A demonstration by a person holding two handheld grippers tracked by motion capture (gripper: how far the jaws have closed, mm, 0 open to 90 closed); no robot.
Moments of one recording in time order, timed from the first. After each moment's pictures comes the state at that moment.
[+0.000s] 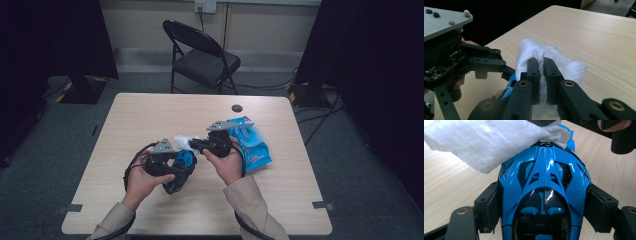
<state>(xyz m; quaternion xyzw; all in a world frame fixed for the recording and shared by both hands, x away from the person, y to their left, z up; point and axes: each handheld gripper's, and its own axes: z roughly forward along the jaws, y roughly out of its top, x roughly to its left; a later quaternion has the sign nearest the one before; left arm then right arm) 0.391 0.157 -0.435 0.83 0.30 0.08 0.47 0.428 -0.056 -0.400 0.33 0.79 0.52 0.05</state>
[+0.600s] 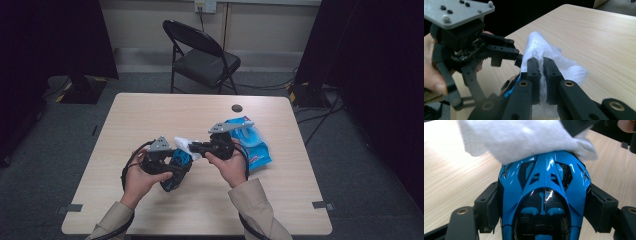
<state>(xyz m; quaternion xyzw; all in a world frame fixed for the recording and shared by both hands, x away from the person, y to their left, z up) 0.394 0.166 -0.433 0.82 0.31 0.09 0.47 0.419 -0.064 -0.396 0.30 0.79 0.53 0.03</state>
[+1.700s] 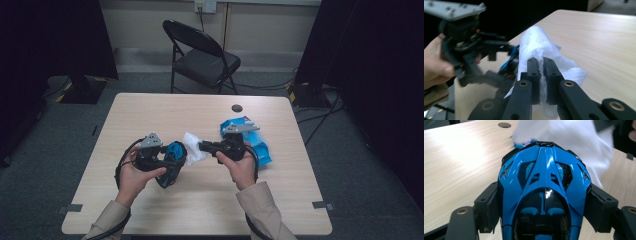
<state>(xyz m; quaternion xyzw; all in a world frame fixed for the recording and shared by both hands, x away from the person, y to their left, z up) 0.396 0.181 -0.427 0.80 0.34 0.10 0.48 0.420 -0.096 -0.397 0.34 0.76 0.56 0.03</state>
